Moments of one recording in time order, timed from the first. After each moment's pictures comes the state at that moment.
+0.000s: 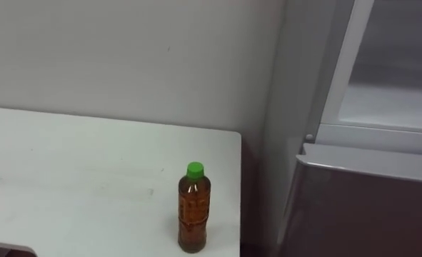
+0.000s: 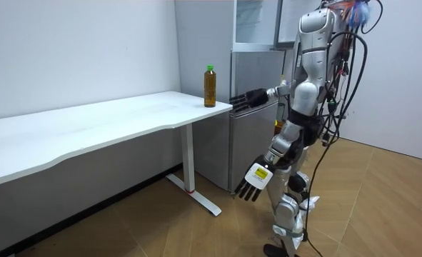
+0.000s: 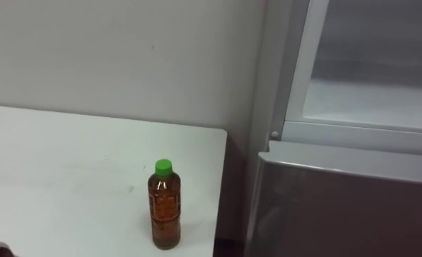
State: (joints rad) left arm 0.21 0.16 0.01 1.10 -0.22 -0.14 0.07; right arm 0.14 -0.20 0.25 0.22 0.32 -0.06 0.24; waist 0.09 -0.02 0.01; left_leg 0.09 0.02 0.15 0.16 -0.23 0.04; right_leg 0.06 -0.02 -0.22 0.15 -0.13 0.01
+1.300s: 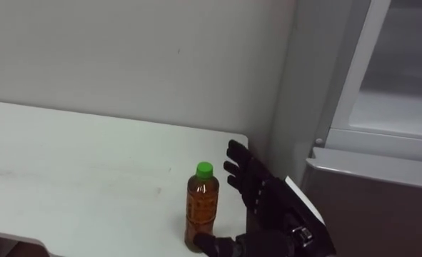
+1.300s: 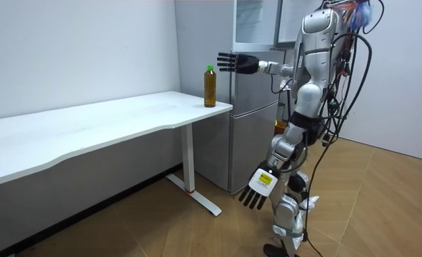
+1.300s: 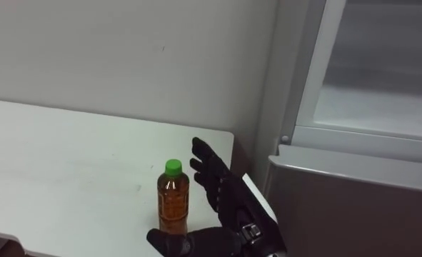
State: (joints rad) left arm 0.21 0.19 0.04 1.12 -0.12 -0.09 0.05; right arm -0.06 -0.23 0.21 -0.18 0.31 -0.04 0.18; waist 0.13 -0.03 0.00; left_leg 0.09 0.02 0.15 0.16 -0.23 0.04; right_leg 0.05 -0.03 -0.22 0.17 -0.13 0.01
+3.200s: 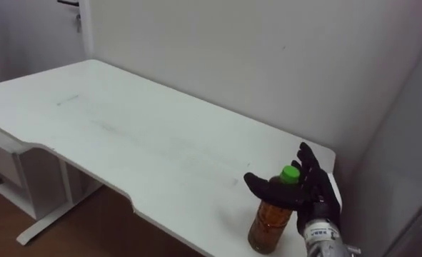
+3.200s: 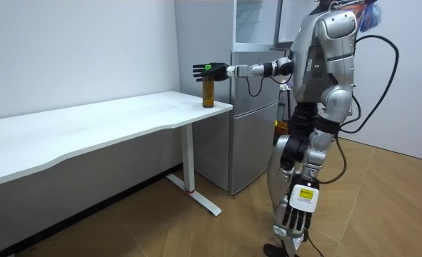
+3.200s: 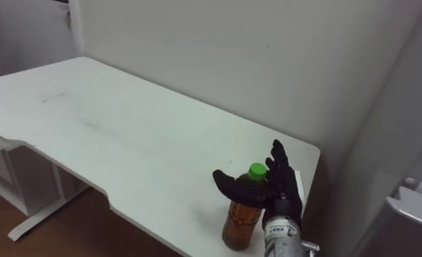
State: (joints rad) left arm 0.25 0.19 0.03 1.06 0.08 0.10 0.14; right arm -0.42 -0.21 0.27 0.40 0.51 -0.09 -0.49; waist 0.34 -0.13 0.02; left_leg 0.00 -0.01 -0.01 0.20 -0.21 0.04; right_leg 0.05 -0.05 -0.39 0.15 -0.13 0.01
